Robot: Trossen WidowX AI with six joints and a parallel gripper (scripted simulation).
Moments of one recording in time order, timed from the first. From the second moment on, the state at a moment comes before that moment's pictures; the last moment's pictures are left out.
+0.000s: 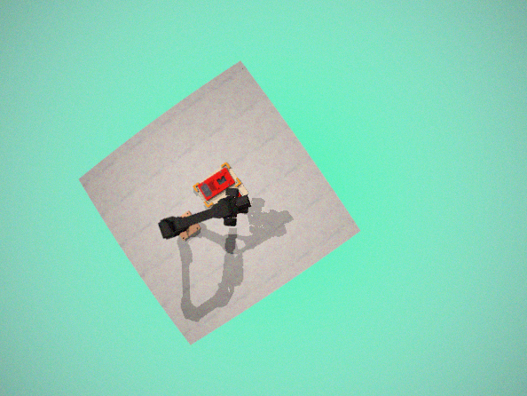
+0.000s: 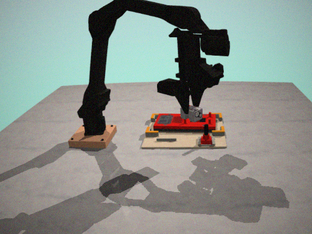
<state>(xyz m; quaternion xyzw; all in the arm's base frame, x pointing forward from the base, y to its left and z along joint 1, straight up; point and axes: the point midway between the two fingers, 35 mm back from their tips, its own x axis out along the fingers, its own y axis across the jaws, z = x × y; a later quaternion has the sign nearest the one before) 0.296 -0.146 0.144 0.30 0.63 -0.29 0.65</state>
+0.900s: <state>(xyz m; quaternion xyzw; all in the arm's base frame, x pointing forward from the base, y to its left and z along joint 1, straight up) 0.319 -0.102 0.130 -0.02 0.69 0.02 0.72</state>
